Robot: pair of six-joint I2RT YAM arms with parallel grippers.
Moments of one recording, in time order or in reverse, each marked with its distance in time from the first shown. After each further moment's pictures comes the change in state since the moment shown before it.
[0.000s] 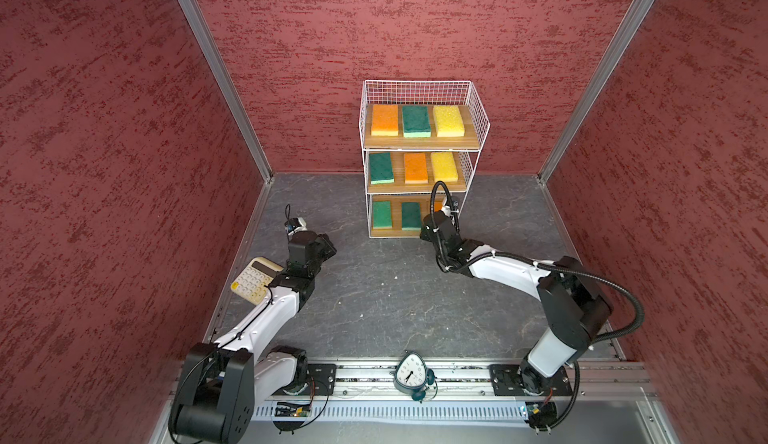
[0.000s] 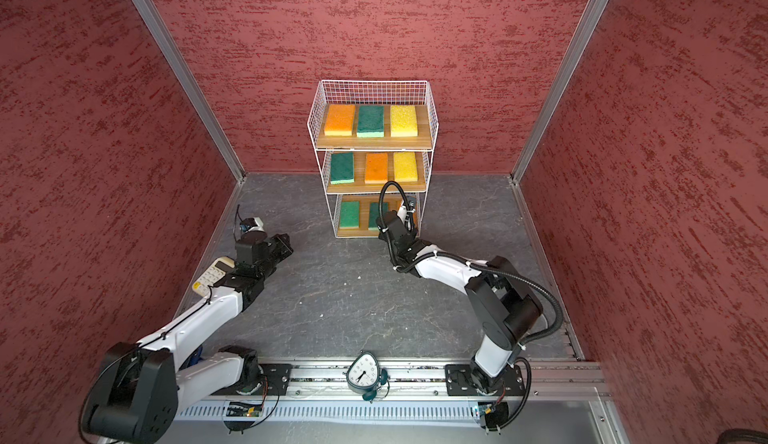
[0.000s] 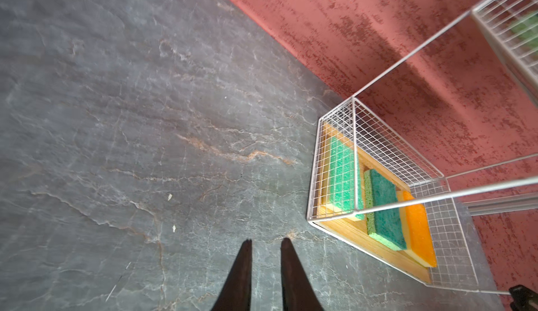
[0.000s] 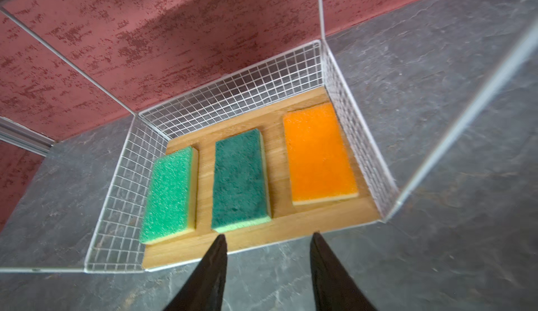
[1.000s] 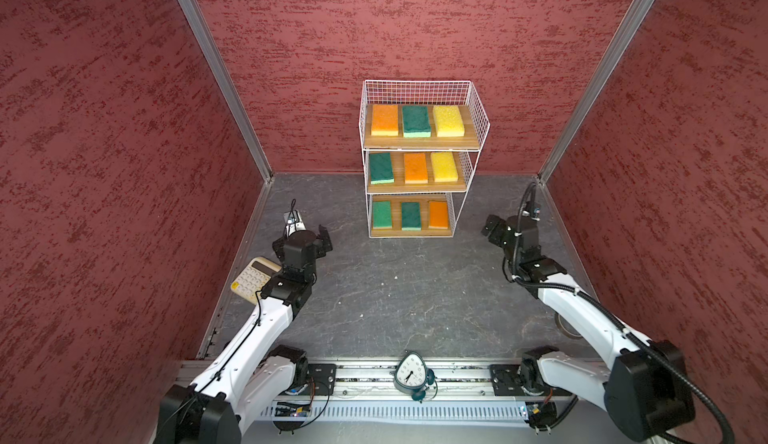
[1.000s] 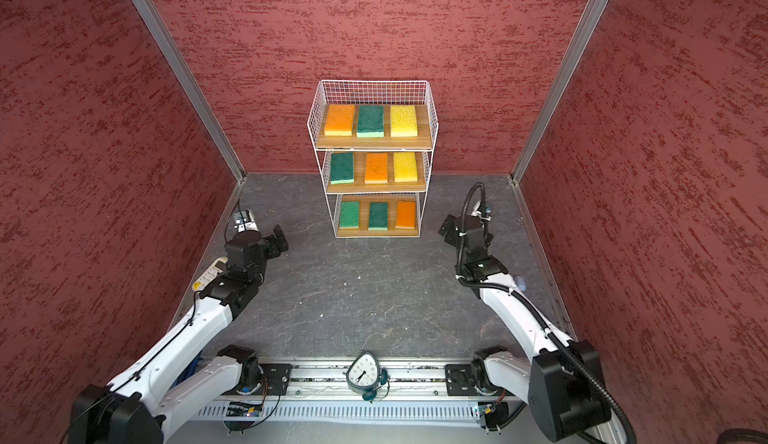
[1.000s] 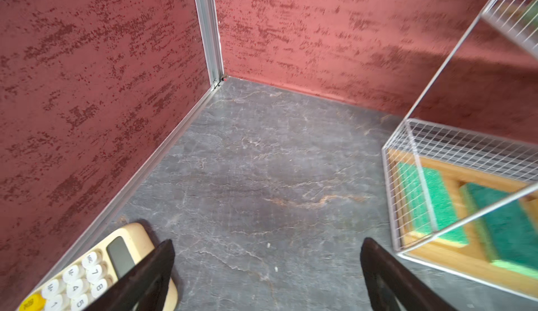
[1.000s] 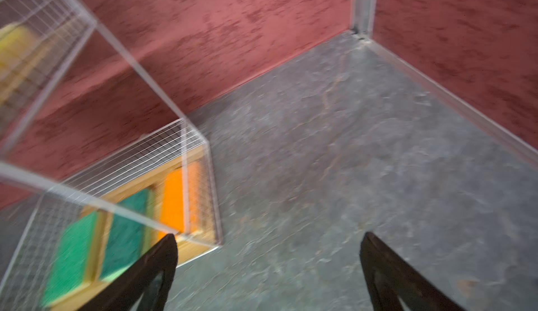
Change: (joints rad) left arm -0.038 -0.113 0.030 -0.097 -0.367 0.428; right arm -0.523 -0.491 -0.302 -0.064 -0.186 -0.183
